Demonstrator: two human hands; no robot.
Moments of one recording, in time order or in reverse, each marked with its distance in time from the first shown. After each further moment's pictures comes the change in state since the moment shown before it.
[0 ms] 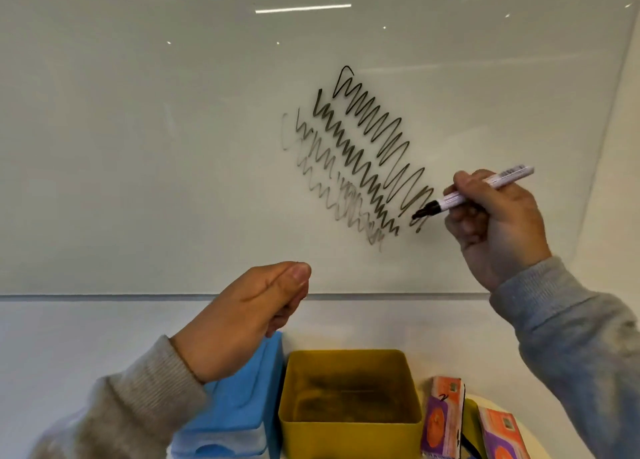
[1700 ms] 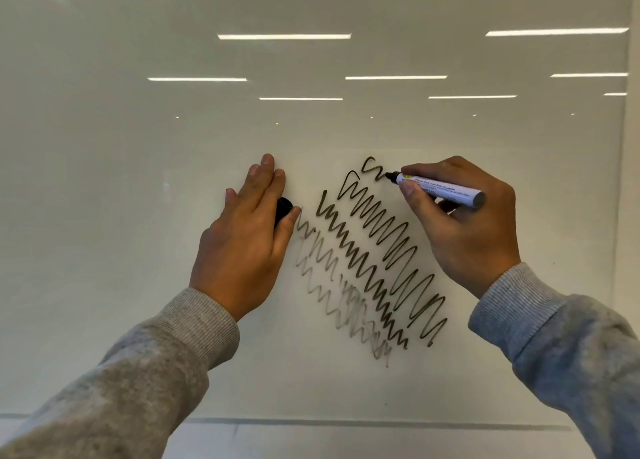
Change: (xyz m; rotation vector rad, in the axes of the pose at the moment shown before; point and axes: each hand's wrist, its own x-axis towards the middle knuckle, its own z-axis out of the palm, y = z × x) left_hand 0.148 0.023 -0.077 0.907 0.676 0.279; right_hand 0.091 -0.031 0.070 -0.957 -0.061 -0.917
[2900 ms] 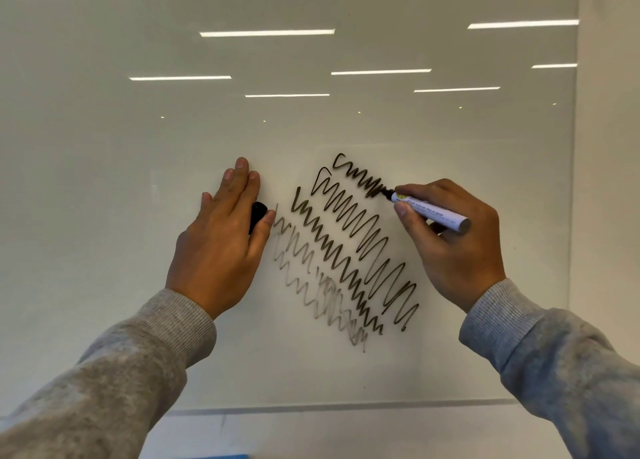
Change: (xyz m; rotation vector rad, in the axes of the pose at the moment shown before) left_hand -0.005 0.003 -0.003 0.060 -0.050 -0.015; right_hand -0.029 0.012 -0.024 -0.030 -0.007 0.043
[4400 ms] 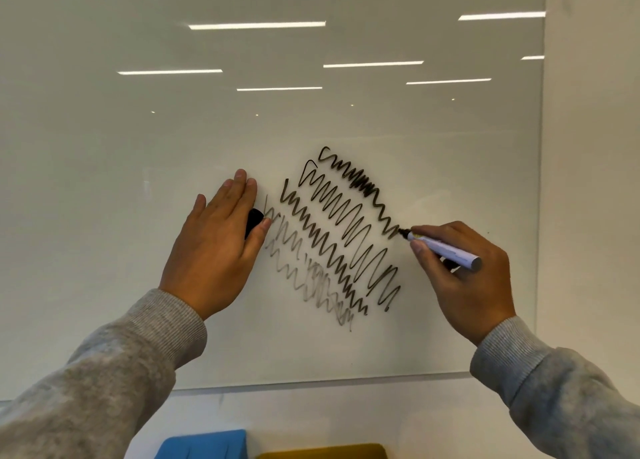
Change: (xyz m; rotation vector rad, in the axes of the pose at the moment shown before) left_hand -0.016 0.007 -0.009 0.054 -0.109 0.036; right_hand -0.063 0.021 -0.030 -0.024 -0.018 0.155
